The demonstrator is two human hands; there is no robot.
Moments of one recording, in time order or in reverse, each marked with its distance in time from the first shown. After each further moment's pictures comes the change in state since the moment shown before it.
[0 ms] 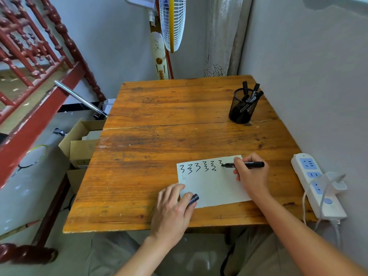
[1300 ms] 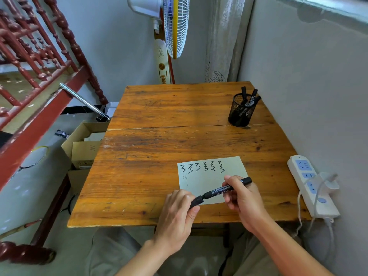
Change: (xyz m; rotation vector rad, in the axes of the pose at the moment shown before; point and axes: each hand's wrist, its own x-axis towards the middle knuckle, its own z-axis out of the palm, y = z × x) left_hand -0.010 0.016 -0.021 -0.383 0.059 0.100; right_hand -0.079 -0.052 -0.012 0.325 -0.356 0.320
